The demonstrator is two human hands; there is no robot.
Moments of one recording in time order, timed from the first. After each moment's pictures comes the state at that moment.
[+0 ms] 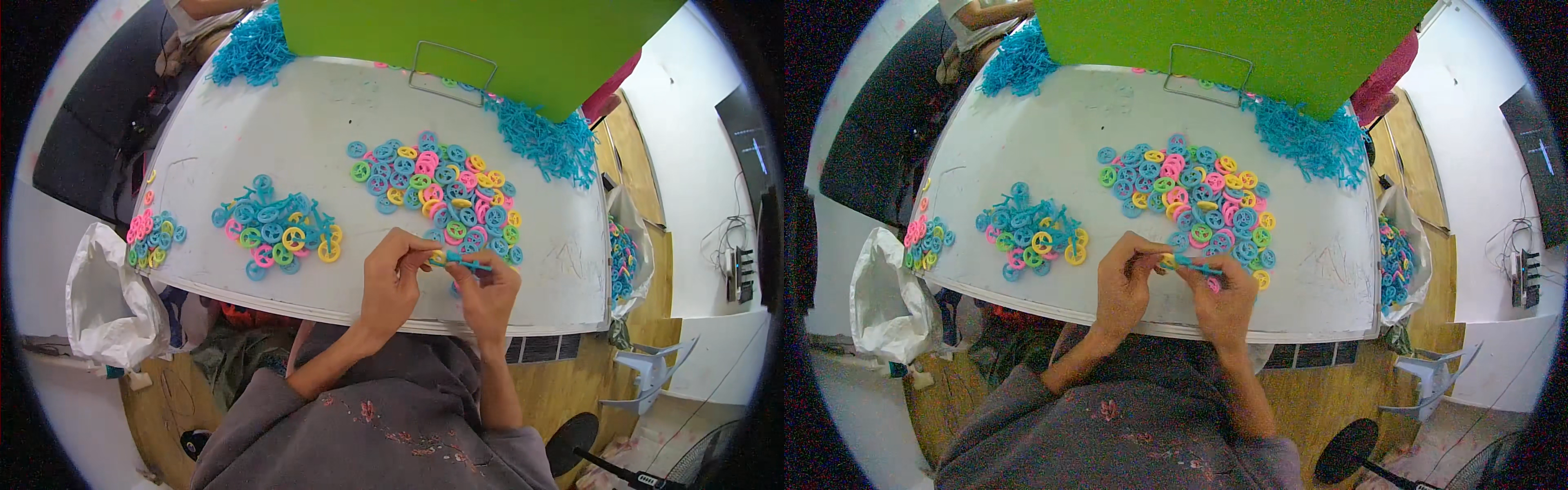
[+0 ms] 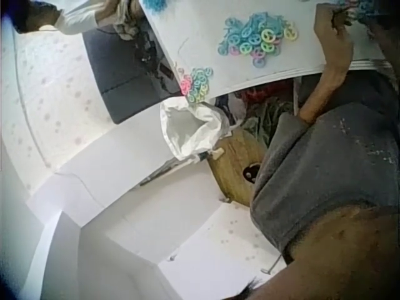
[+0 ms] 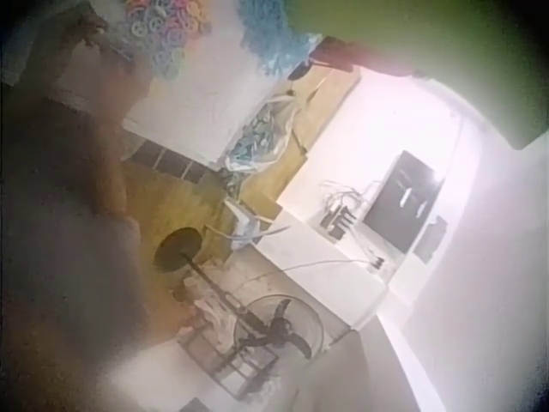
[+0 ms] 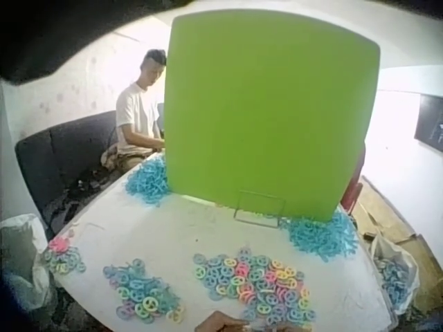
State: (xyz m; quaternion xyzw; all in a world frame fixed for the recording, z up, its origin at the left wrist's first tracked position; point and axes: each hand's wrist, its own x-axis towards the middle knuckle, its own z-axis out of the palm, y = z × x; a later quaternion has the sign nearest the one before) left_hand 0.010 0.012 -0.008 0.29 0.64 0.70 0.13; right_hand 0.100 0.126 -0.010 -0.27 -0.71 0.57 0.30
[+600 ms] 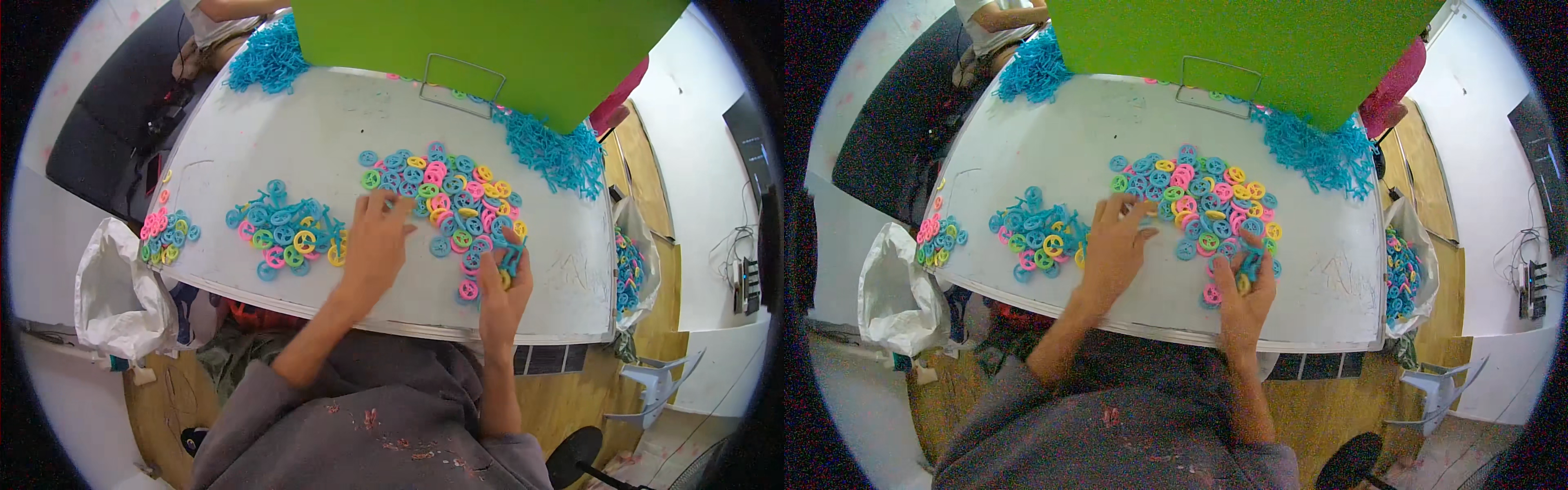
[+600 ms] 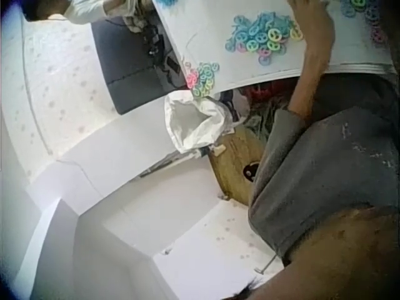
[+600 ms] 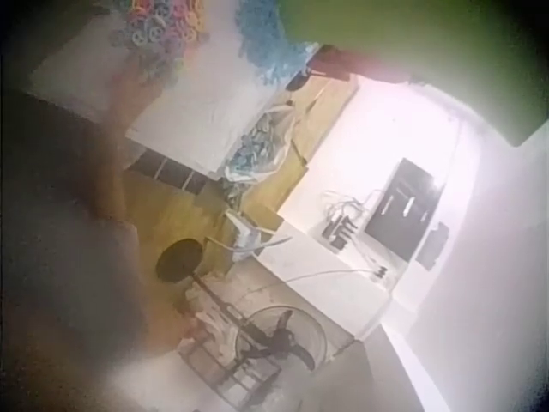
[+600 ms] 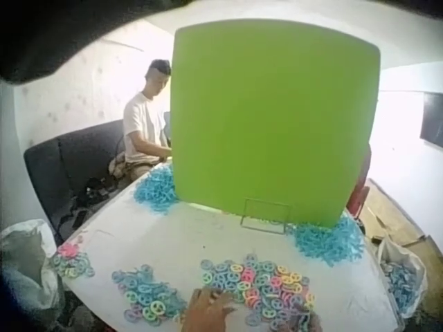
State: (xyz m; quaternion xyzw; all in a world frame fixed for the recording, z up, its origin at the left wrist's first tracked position) left_hand -0.039 0.019 -0.003 0.36 0.84 0.40 -0.11; right_hand 0.093 0.128 0.006 -0.27 -0.57 0.69 0.36
